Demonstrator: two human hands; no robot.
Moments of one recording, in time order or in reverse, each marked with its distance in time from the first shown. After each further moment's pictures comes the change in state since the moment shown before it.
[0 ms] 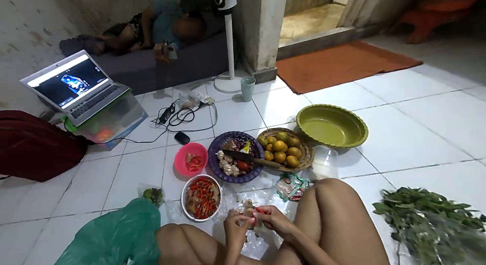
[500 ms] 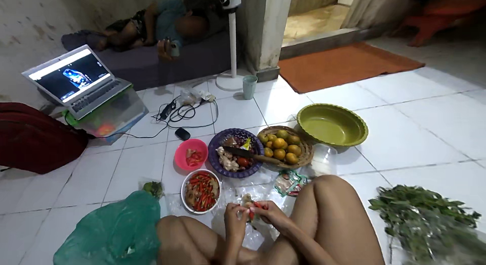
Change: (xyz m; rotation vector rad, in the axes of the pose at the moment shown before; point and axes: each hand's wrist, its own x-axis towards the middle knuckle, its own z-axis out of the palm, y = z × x) left_hand -0.006 -0.005 0.008 0.074 0.031 0.044; right_hand 0.000 0.012 0.000 -0.053 0.002 -0.015
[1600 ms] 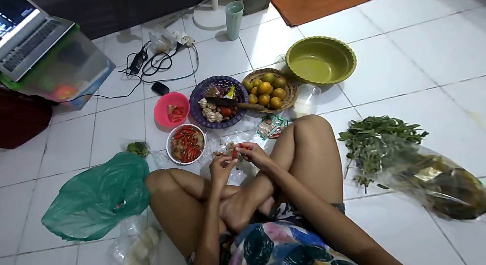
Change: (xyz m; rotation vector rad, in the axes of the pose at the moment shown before) left_hand -0.007 0.016 -0.008 -0.133 -0.126 -0.153; right_hand -0.005 -0.016 0.006 0.115 0.064 -0.098
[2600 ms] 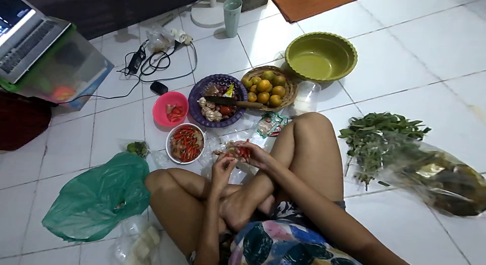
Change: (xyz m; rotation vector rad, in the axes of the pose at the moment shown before) left_hand -0.007 -0.012 0.003 -0.218 -0.046 0.181; right_hand -0.001 -0.009 0.003 0.316 -0.079 0.234
